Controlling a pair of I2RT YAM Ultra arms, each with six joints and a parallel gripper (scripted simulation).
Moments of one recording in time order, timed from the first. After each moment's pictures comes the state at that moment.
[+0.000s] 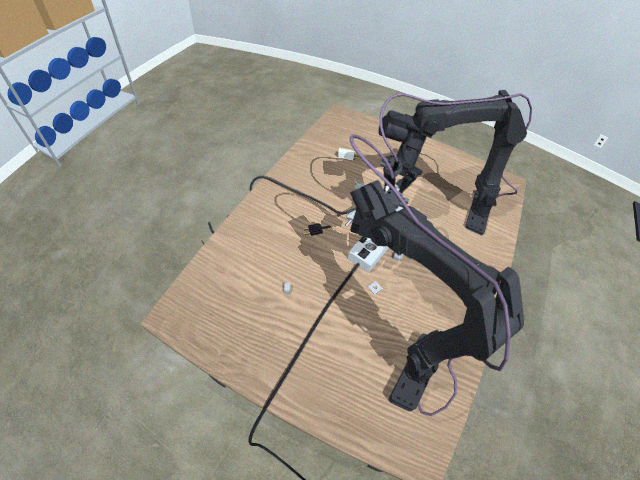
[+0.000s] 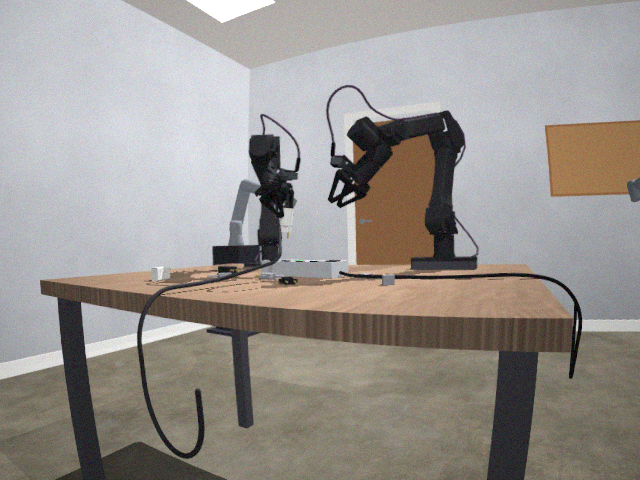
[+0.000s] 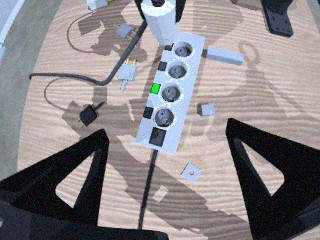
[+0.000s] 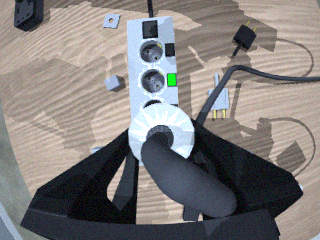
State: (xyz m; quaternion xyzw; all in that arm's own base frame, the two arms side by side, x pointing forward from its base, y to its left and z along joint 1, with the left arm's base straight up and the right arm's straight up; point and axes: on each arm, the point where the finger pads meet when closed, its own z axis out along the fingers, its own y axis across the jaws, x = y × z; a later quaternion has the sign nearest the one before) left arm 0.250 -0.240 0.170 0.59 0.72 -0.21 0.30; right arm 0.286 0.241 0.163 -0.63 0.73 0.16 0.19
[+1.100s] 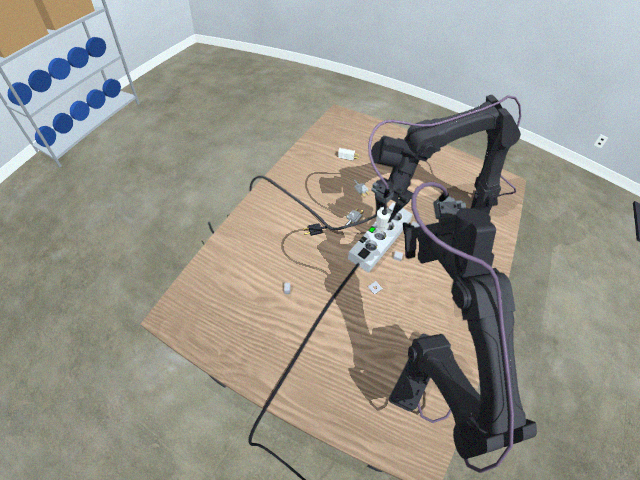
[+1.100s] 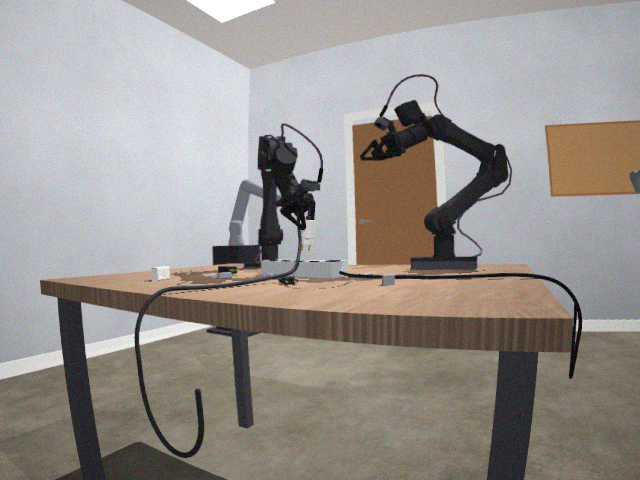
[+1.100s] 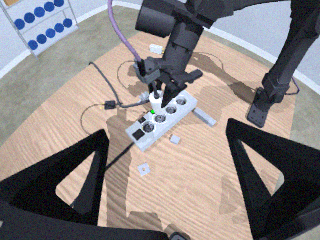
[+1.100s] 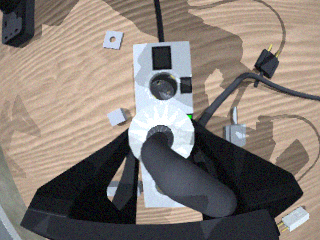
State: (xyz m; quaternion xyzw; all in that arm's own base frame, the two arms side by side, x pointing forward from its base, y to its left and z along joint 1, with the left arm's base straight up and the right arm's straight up) left arm 0.146 -0.183 0.309 0.32 0.78 -0.26 0.47; right arm 0.281 0.305 0.128 -0.64 0.73 0.16 0.19
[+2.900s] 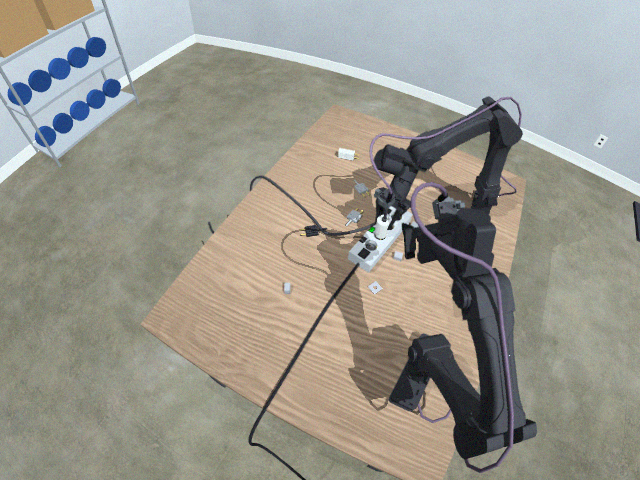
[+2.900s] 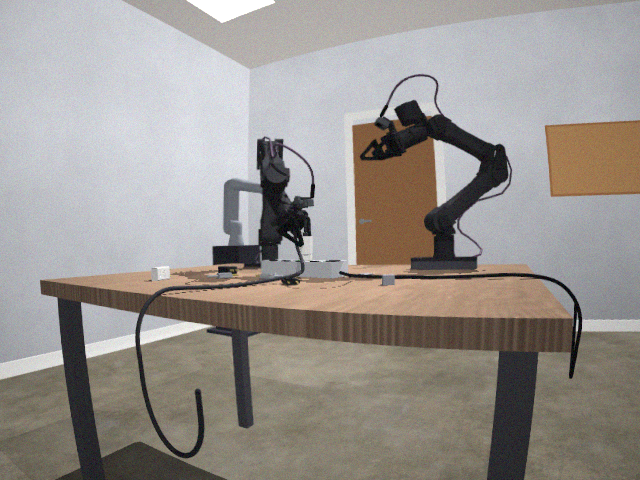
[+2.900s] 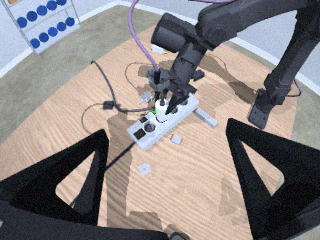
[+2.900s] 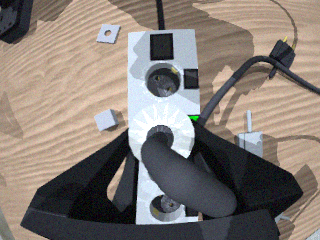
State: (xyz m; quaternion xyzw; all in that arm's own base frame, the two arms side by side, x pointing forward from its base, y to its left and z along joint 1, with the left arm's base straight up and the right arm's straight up) left arm 0.148 -0.182 0.309 0.32 0.78 -0.25 0.47; right arm 0.280 0.295 0.084 -0.63 0.71 0.20 0.23
